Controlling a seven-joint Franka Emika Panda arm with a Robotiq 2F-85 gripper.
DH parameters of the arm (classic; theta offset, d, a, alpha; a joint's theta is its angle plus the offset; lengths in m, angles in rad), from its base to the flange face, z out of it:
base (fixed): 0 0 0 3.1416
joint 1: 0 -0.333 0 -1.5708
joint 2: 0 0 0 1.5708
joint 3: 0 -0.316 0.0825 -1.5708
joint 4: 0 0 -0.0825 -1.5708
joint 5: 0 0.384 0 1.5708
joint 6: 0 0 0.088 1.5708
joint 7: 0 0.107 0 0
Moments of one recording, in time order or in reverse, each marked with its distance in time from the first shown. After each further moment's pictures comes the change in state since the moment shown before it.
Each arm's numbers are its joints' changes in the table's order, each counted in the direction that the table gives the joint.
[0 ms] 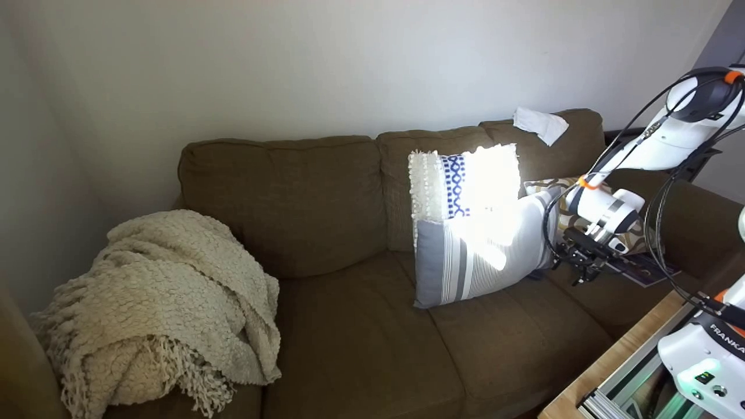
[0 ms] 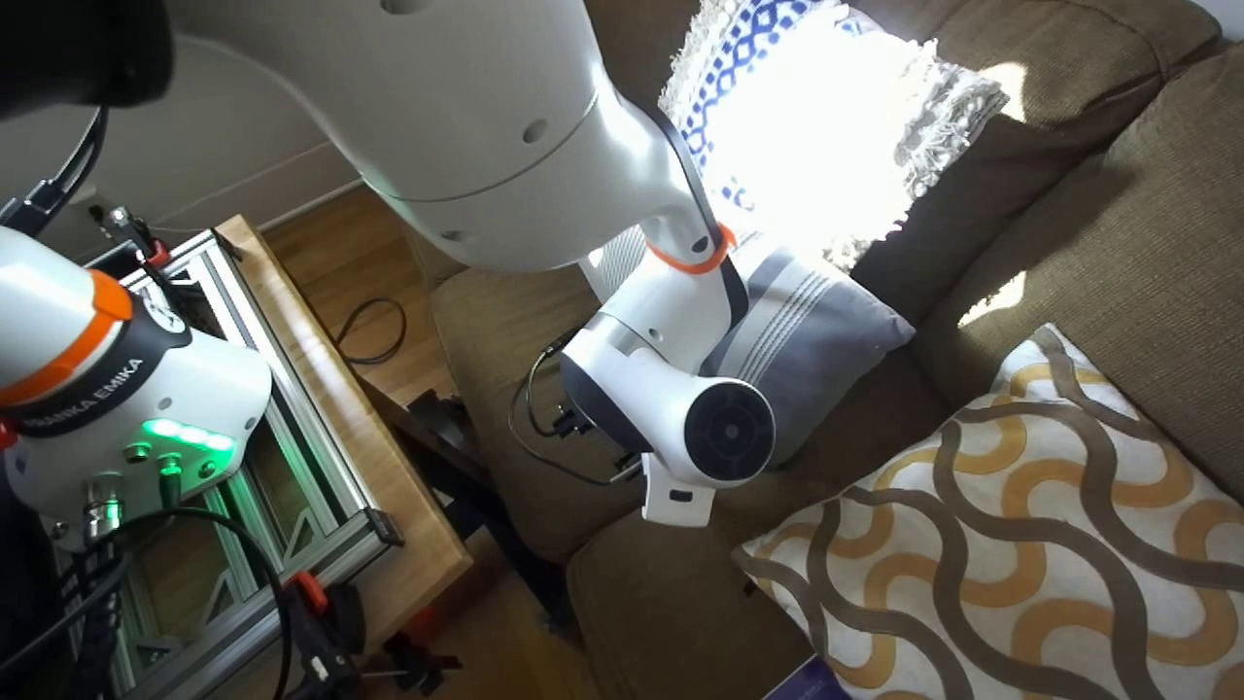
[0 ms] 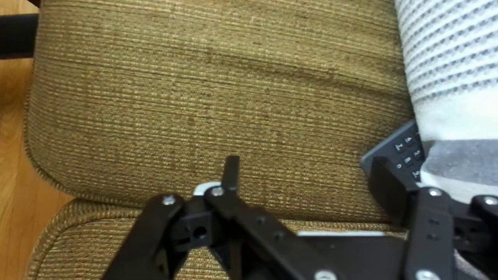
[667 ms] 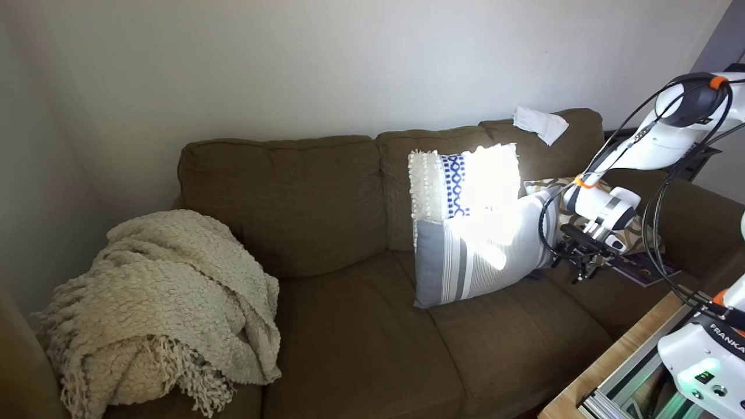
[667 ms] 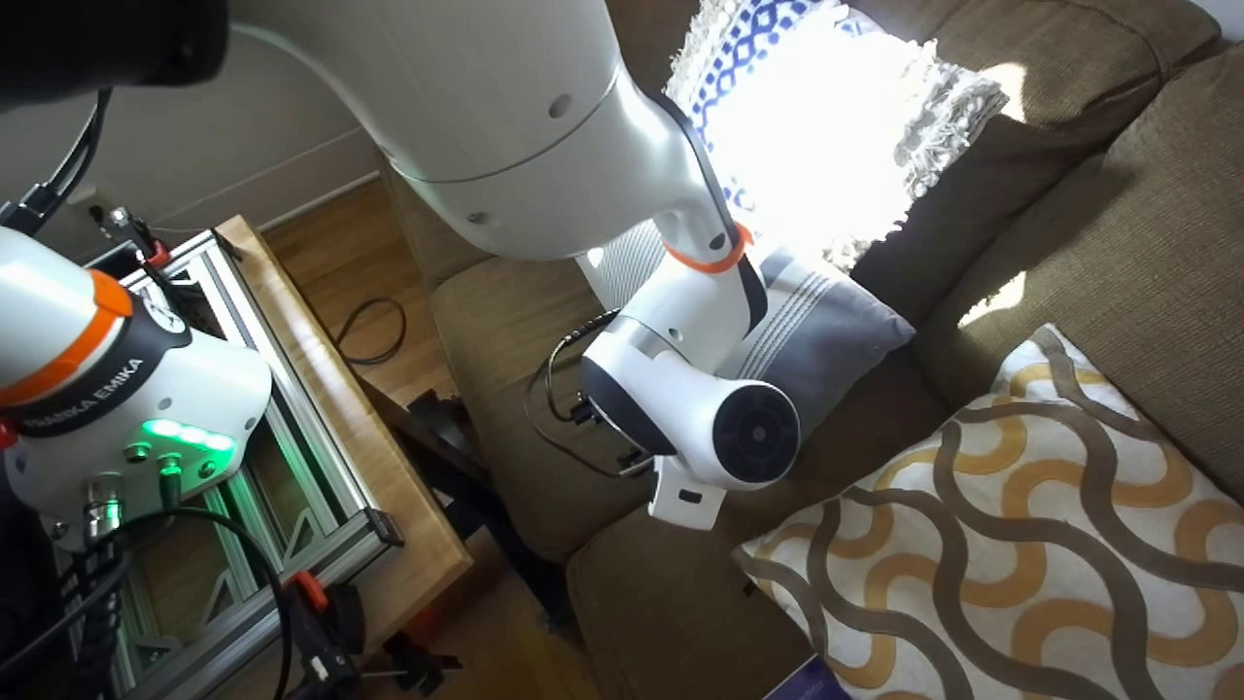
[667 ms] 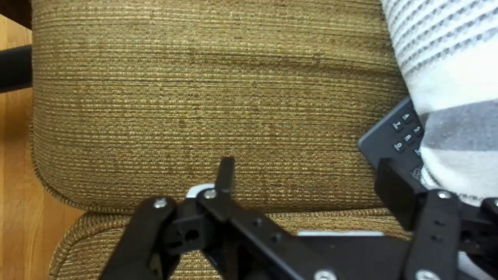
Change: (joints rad) arm -0.066 -0.030 0.069 0.071 0.025 -0.086 0.141
